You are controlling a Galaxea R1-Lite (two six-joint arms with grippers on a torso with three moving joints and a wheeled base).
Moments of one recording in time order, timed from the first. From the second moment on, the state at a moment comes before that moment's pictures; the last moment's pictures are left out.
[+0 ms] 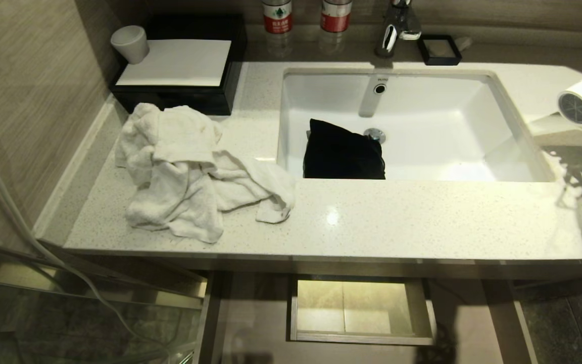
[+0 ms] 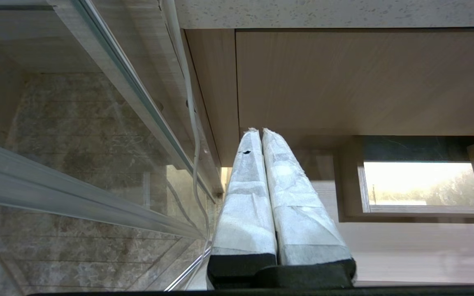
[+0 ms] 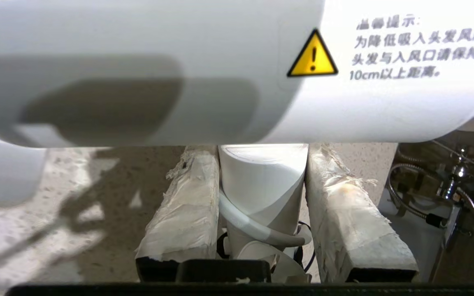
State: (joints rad) left arm 0.00 0.00 0.00 0.00 0.00 0.00; right arm -0.49 1.66 -1.58 0.24 0.18 -0.69
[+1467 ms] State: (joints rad) left arm 0.00 0.00 0.00 0.00 0.00 0.00; right arm -0.60 1.36 -1.33 0.32 0.32 -0.70
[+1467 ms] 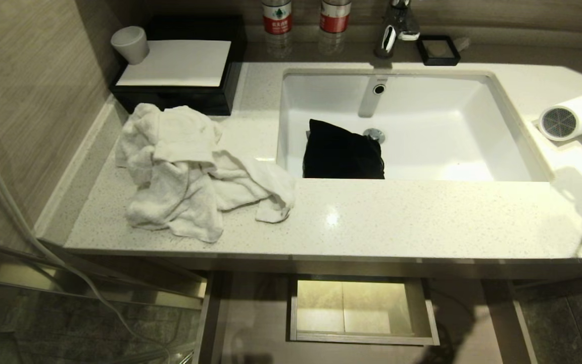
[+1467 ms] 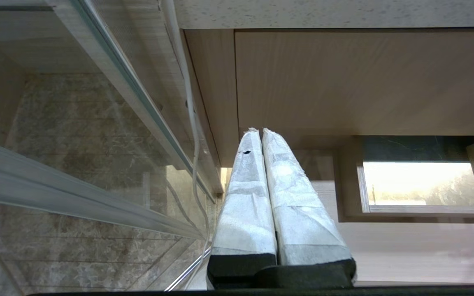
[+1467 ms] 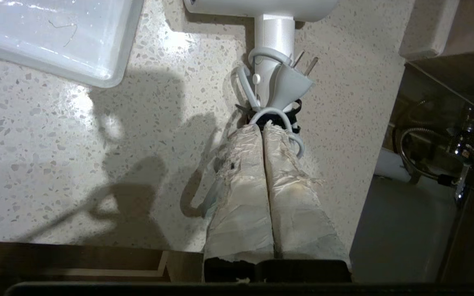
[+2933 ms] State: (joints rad) left arm 0.00 0.00 0.00 0.00 0.00 0.00; right arm -0.58 1.07 -0.98 0.31 0.19 -0.50
